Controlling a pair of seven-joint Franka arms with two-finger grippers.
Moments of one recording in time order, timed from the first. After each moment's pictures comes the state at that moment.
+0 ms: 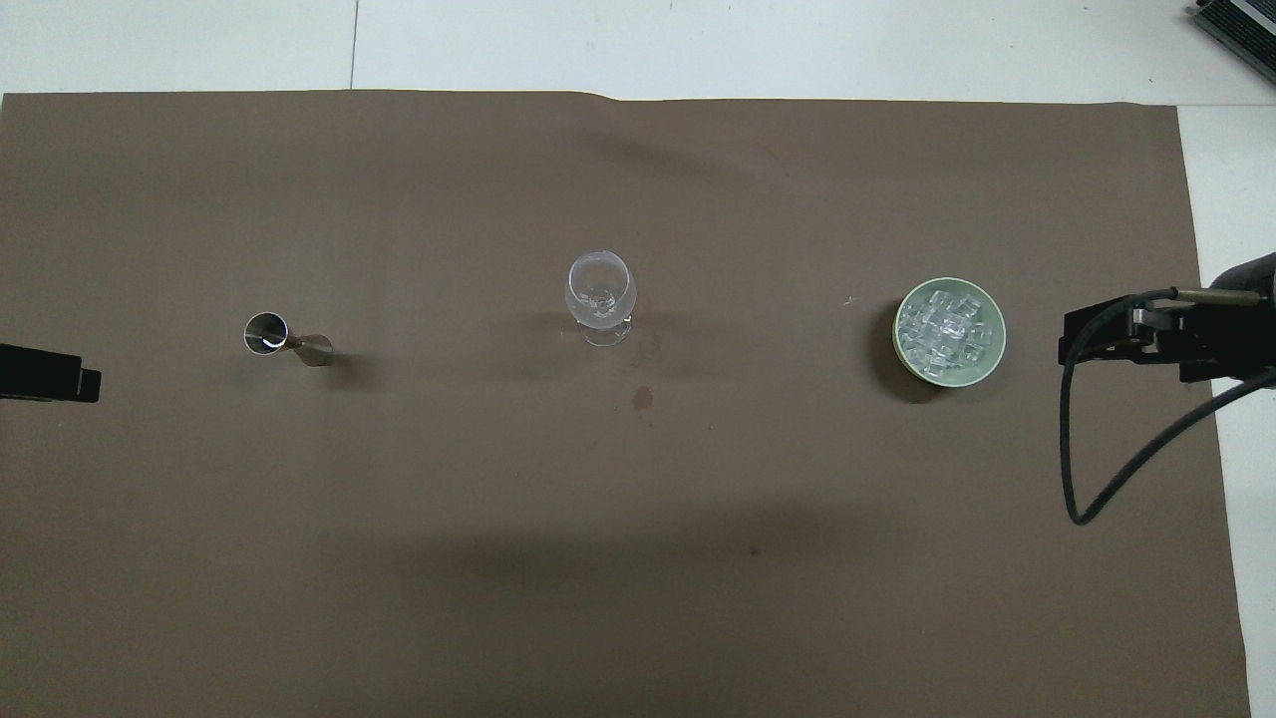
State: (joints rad) left arm 0.02 -0.14 -0.07 -1.58 -0.05 1.45 0.04; right arm 0.08 -0.05 -0.02 -1.57 0.00 1.50 0.22
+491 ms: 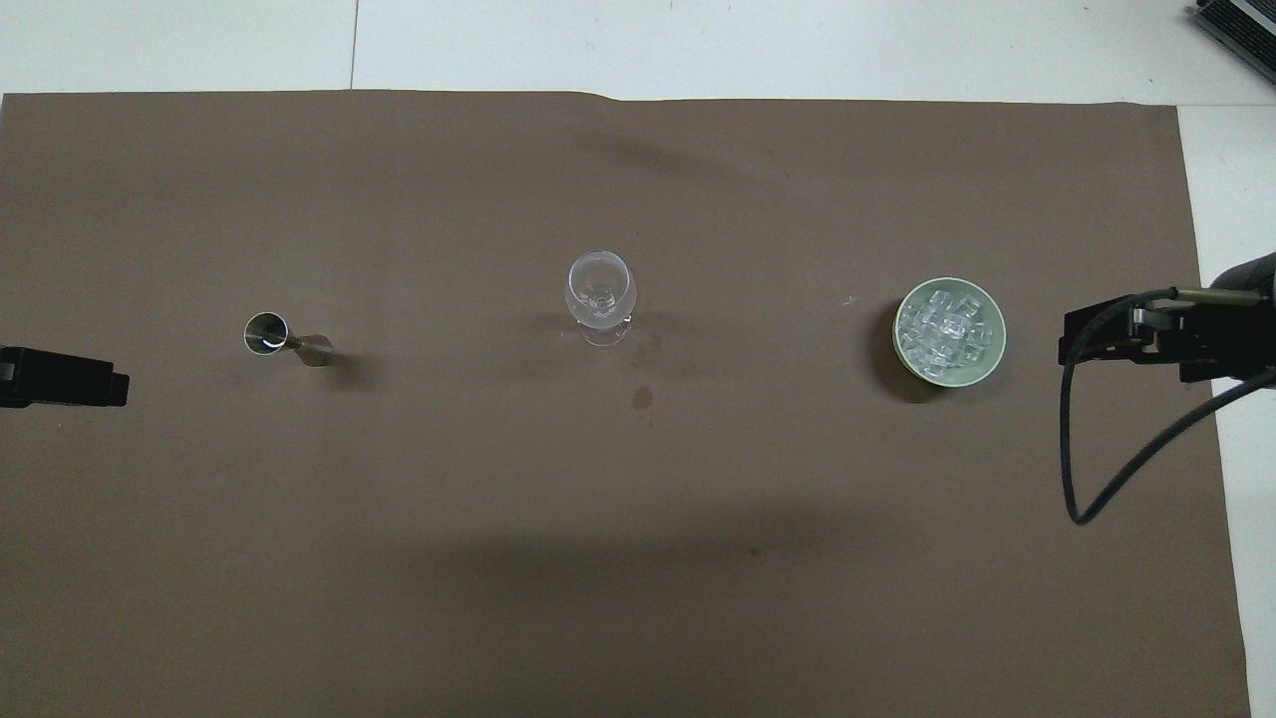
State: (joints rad) left arm 0.02 -0.14 -0.10 -1.58 -0.05 1.45 0.03; right arm 0.08 -0.05 -0.02 -1.57 0.00 1.50 0.22
